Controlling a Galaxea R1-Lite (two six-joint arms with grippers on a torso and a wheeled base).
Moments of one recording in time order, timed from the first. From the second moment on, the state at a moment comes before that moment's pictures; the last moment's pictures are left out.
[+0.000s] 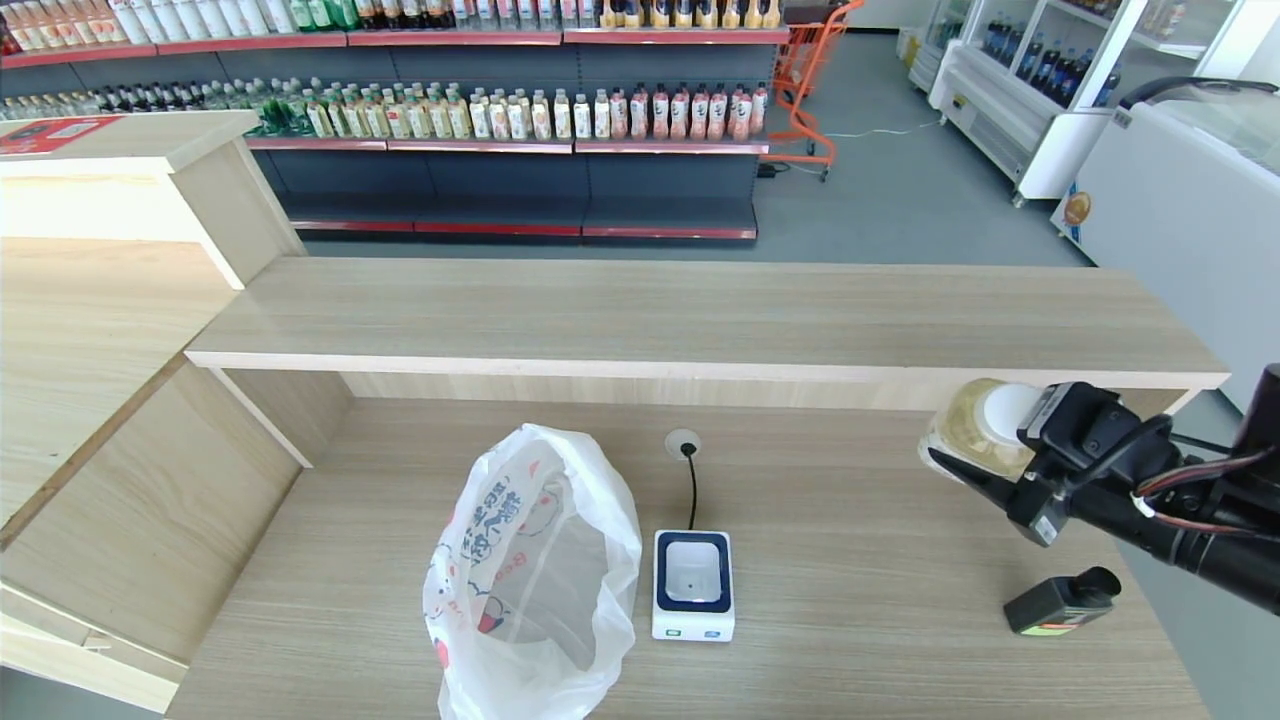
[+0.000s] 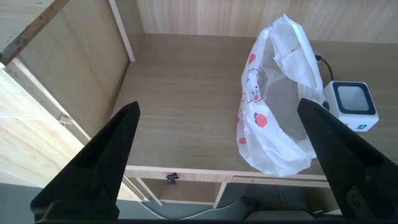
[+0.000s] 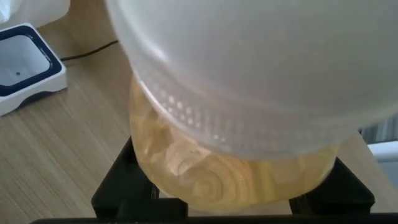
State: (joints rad) left arm 0.00 0.00 0.00 0.00 -0.02 -0.01; right arm 0.17 1.52 -0.39 -1.02 0.28 -0.87
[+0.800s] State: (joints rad) left arm 0.00 0.00 0.00 0.00 -0.02 0.00; right arm 0.19 1.57 -0.36 -1.02 0.38 -0.80
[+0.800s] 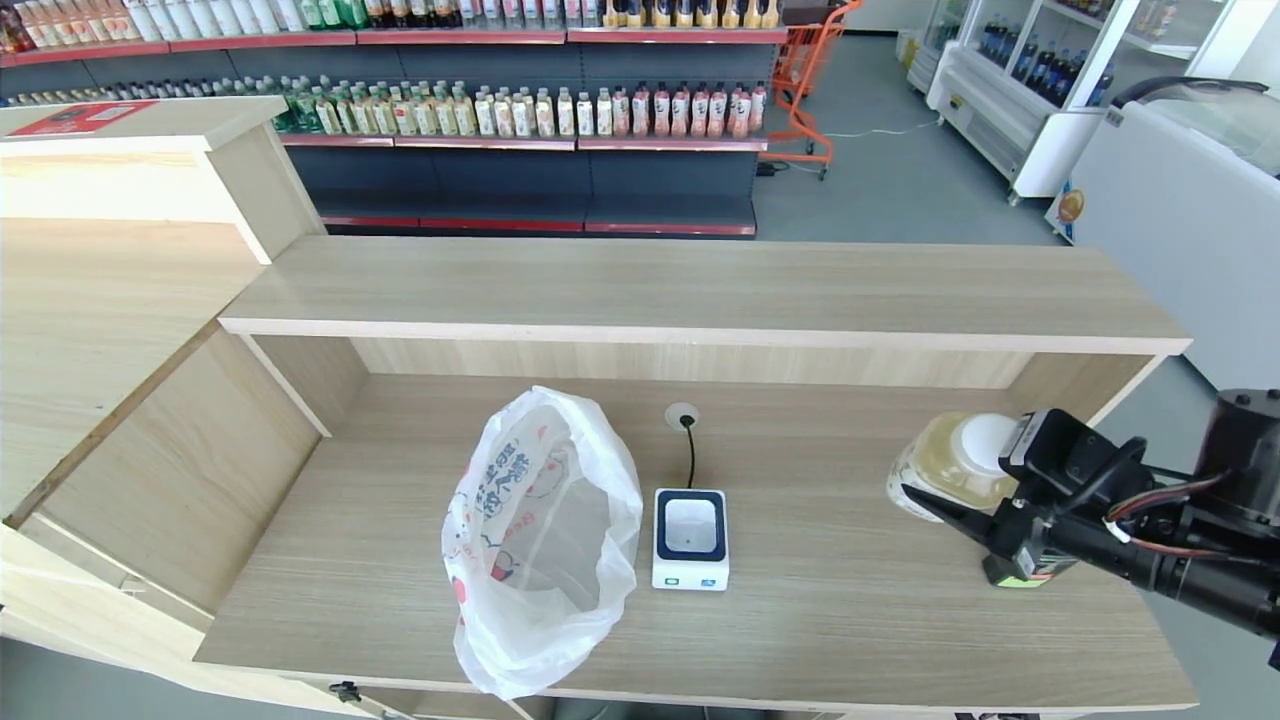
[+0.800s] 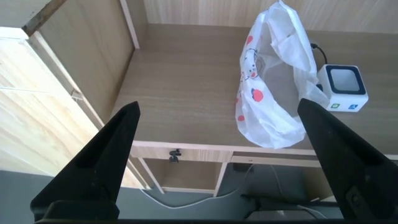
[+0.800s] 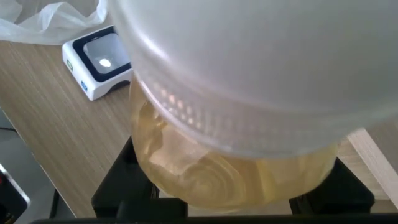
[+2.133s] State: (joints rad) left arm 0.00 0.00 0.00 0.00 -0.02 0.00; right arm 0.18 2.08 -0.40 -1.40 0.82 -0.99
